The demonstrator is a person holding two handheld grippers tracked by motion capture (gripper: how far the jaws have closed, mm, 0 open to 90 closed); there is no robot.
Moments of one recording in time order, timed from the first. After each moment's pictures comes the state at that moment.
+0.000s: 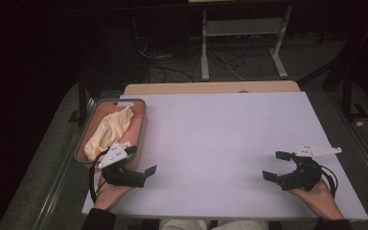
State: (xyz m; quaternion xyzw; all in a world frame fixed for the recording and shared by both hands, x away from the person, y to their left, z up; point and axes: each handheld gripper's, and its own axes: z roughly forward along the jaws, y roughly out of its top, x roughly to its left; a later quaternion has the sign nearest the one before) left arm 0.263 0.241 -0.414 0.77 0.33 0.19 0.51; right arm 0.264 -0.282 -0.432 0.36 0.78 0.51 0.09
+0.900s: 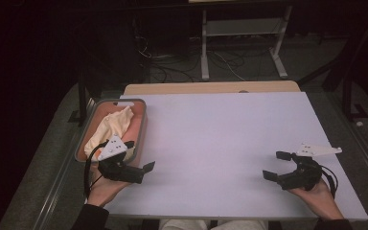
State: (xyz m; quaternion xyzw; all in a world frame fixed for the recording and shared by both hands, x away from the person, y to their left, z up) left arm 0.264 0.239 -0.377 0.80 0.32 0.20 0.47; right arm 0.265 -0.283 -0.434 0.36 0.77 0.51 0.09
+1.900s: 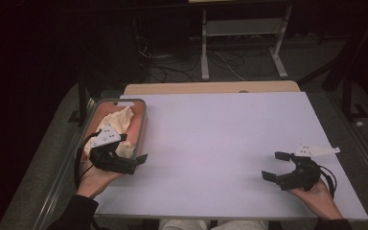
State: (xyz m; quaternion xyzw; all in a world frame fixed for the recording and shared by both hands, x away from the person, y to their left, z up) left arm 0.277 0.255 -0.356 0.81 0.33 0.20 0.44; right arm 0.265 -0.281 -0.435 0.36 0.78 0.51 0.09
